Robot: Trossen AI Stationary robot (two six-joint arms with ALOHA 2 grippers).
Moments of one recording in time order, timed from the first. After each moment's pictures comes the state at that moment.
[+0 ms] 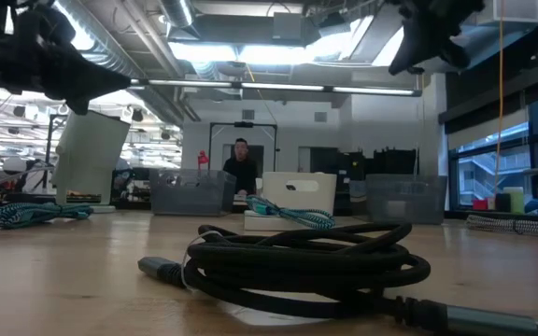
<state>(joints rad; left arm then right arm) -0.06 0.02 0.03 0.00 -0.37 -0.11 -0.18 1.00 1.03 -0.77 0.32 0.75</state>
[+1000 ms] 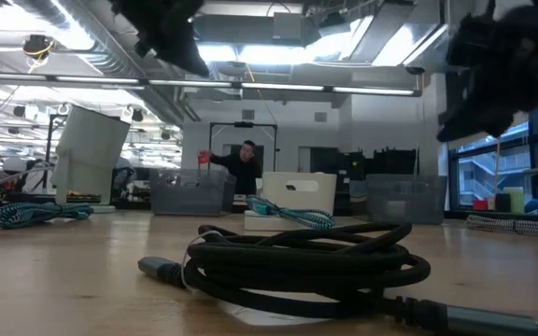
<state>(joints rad) -0.05 1.20 0.96 -0.49 -0.69 -0.35 0.43 0.98 0.45 -0.26 0.48 0.70</state>
